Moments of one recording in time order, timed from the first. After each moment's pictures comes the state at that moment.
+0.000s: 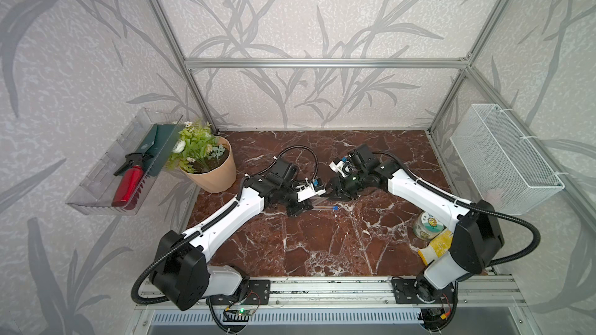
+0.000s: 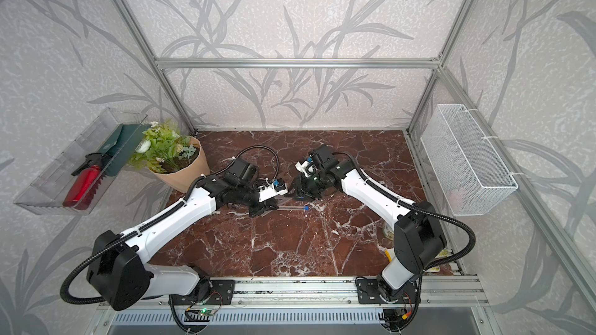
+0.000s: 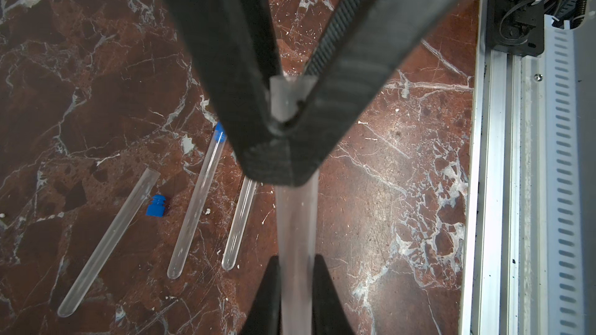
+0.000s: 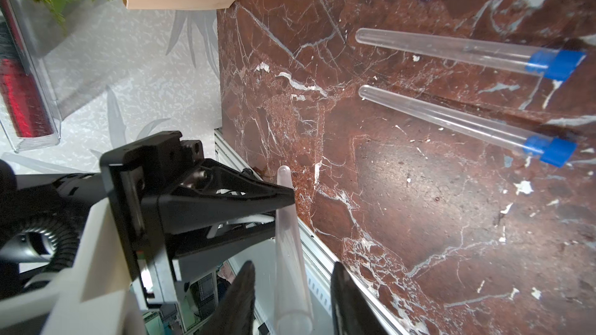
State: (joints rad) left arm -0.54 1.35 1.04 -0.74 0.48 0.66; right arm 0.63 1.61 1.30 -0.64 -0.74 0.73
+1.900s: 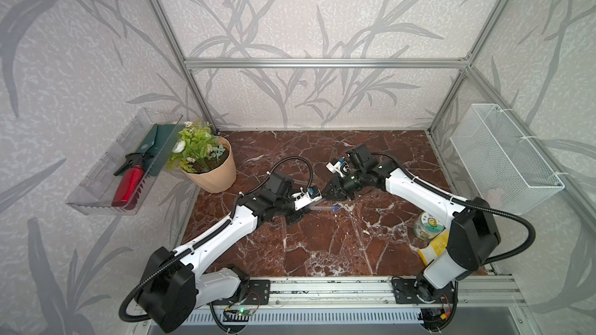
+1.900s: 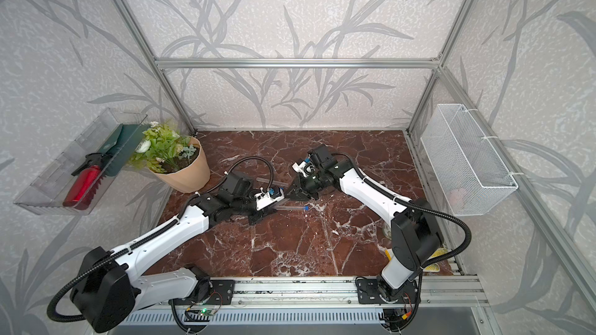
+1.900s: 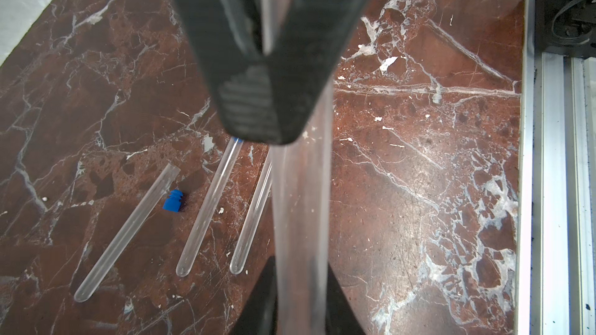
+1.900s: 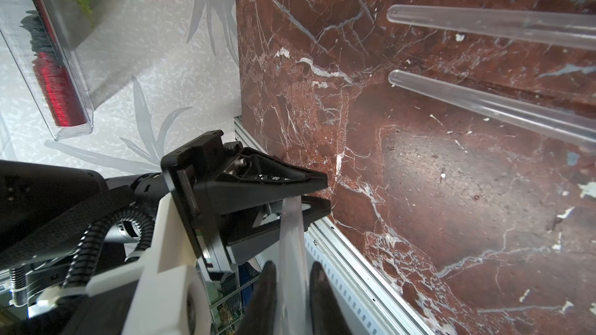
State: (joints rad) left arm -0.55 1.20 0.80 -0.46 0.42 0.58; right arm 0.62 1.64 1.30 -0.61 -0.84 0.76
